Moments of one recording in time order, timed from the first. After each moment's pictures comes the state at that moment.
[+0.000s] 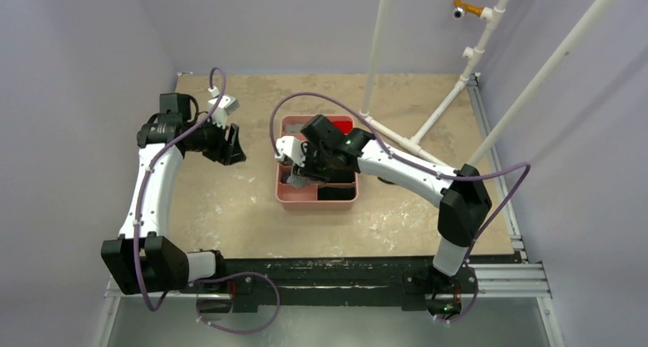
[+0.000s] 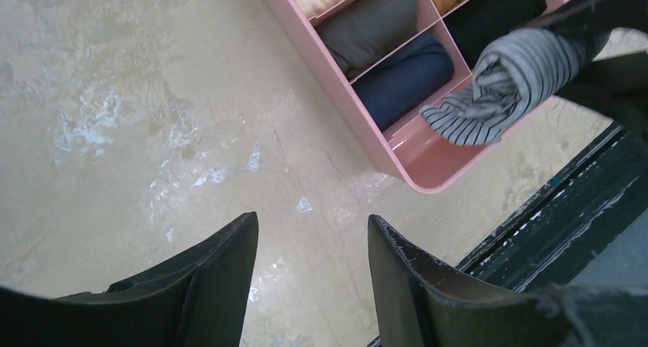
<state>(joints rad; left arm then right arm) 0.07 1.25 1.25 -0.98 0.61 0.42 0.88 1.75 1.52 -0.72 -0.13 -0.55</state>
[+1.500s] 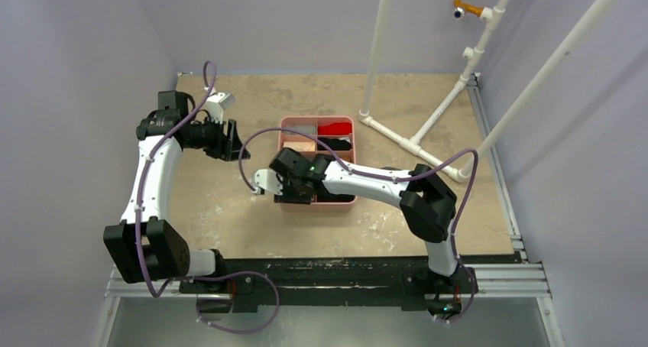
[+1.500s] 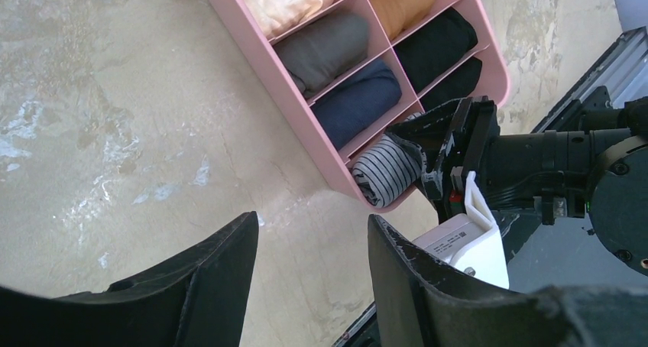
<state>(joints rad) 0.14 1.35 1.28 -1.00 0.78 0.32 1.09 1.96 1.55 -0.65 0.05 -0.54</state>
